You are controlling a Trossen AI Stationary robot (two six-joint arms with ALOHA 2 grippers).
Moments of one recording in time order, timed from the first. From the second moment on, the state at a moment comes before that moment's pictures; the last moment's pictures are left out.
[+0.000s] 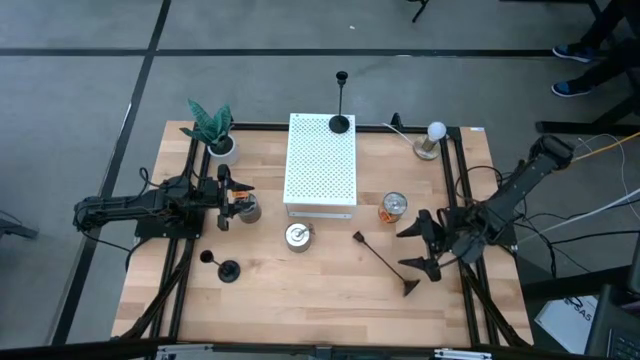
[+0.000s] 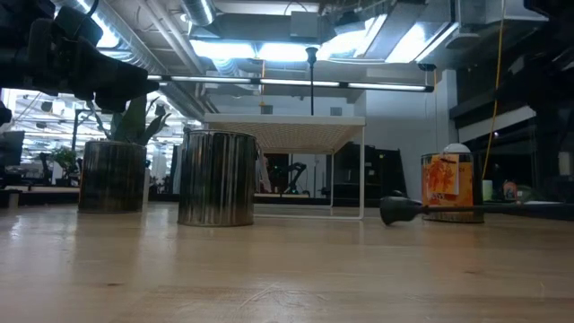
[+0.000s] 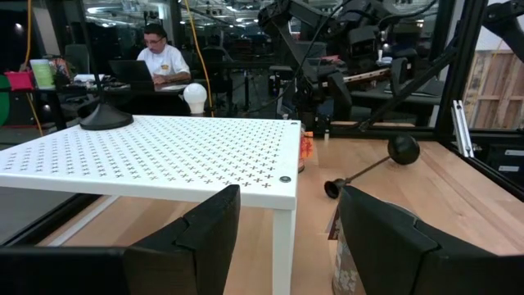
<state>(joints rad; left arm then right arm) 0.12 0.01 0.01 0.01 -0.02 -0.01 0.80 0.79 0.39 -0.20 0.60 0.69</state>
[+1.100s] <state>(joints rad) 0.12 0.01 0.01 0.01 -0.02 -0.01 0.39 1.20 0.44 0.17 0.28 1.20</state>
